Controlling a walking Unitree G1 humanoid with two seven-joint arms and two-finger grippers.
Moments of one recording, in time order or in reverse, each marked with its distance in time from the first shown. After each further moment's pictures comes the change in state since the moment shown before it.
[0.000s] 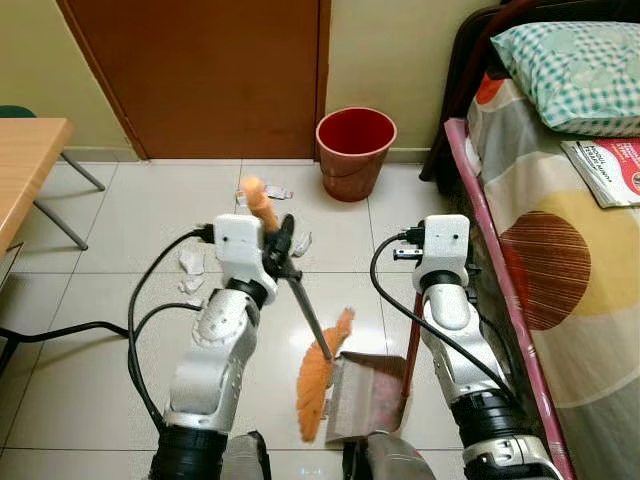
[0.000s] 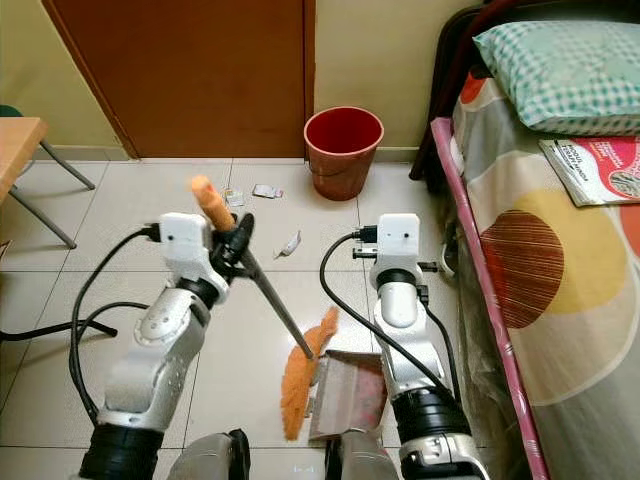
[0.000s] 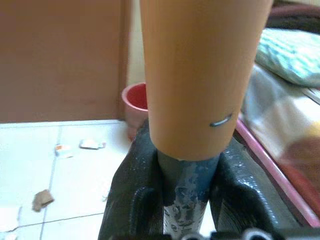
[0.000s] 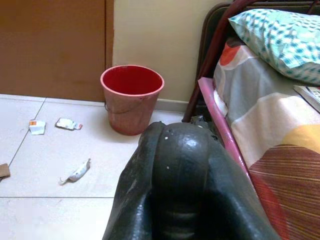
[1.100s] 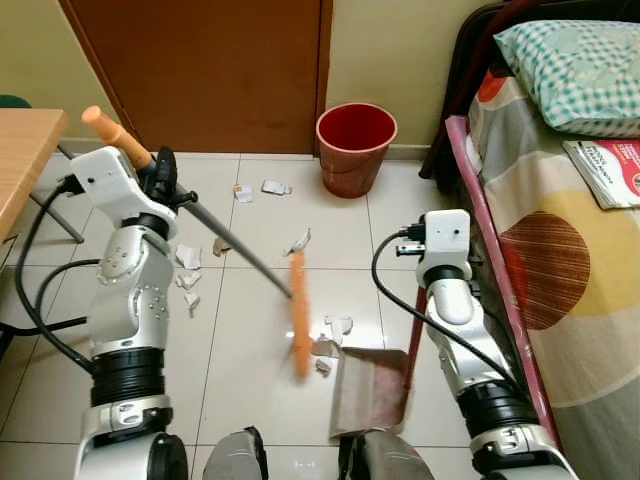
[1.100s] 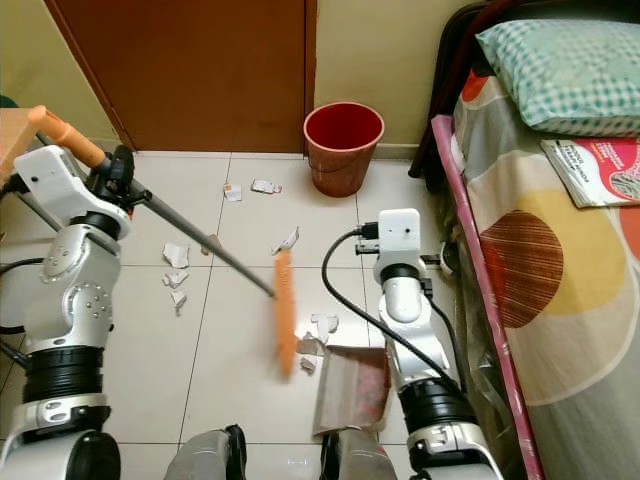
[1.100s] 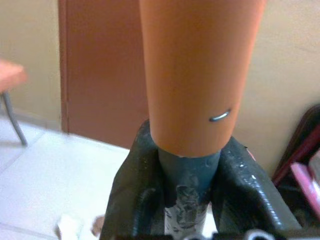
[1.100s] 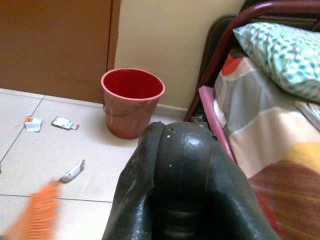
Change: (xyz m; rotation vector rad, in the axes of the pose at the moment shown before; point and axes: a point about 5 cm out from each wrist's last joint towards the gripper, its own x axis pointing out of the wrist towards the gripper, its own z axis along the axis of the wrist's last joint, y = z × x) left arm 0.017 0.107 0.071 0.002 -0.190 0.268; right arm 0.007 -0.014 0.002 -0.053 -0.040 0.014
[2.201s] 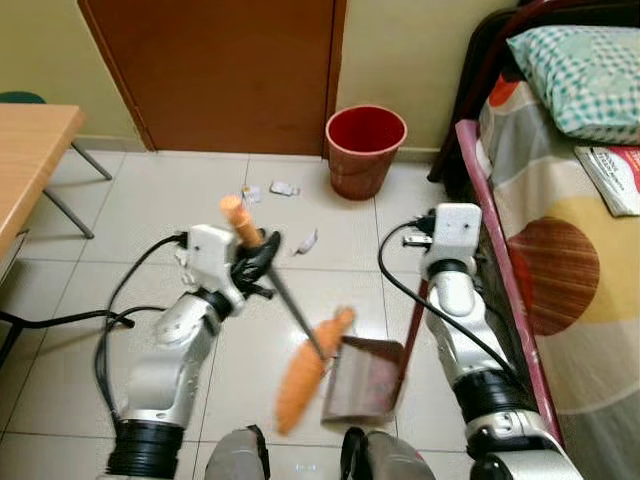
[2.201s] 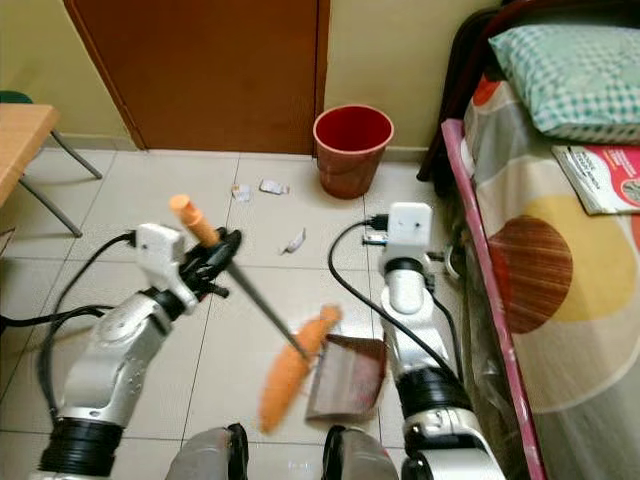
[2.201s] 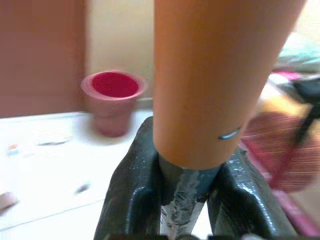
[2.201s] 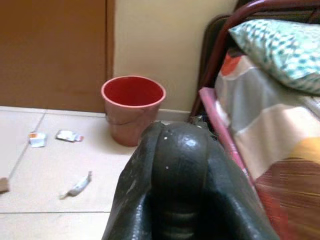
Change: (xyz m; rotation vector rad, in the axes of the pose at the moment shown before) left arm -0.065 -0.075 -0.075 -0.006 0.246 -0.598; right arm 0.010 0.009 0.002 0.094 0.000 -0.034
